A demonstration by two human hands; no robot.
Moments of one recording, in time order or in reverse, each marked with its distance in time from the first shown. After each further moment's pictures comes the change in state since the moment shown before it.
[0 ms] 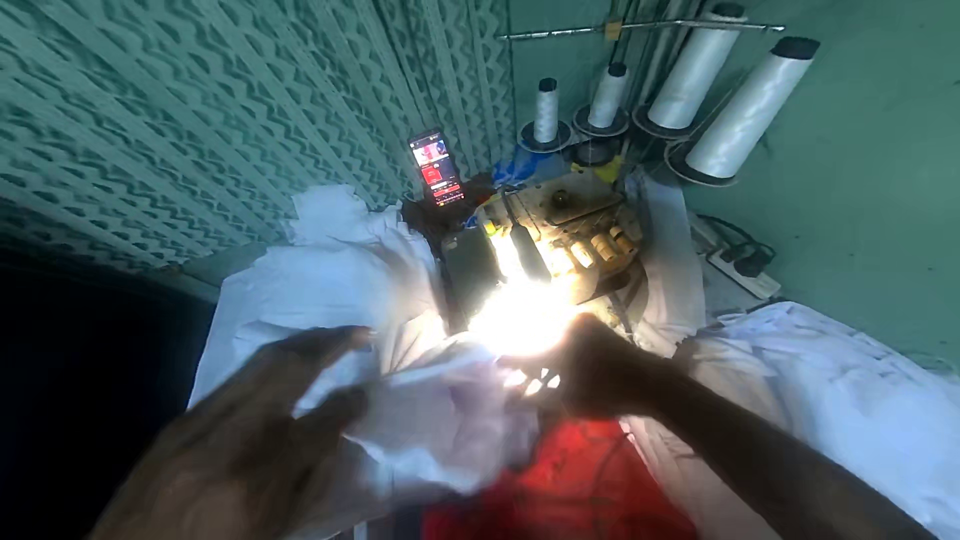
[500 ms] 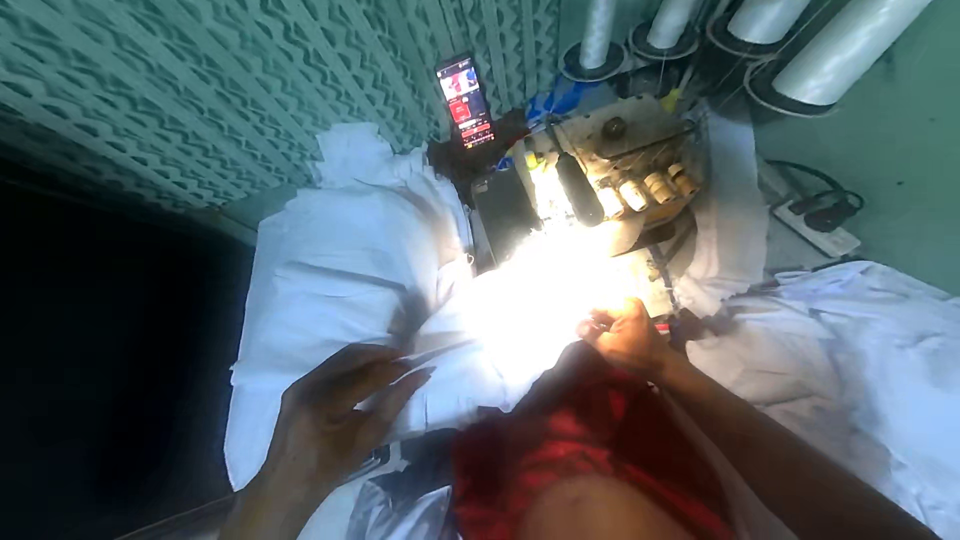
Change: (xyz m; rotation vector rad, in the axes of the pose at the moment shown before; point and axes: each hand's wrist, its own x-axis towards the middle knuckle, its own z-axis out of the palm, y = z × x) left_hand -0.062 0.001 0.081 -0.341 0.215 -0.257; right_hand -0.063 0.036 0.093 0.398 0.329 0.471
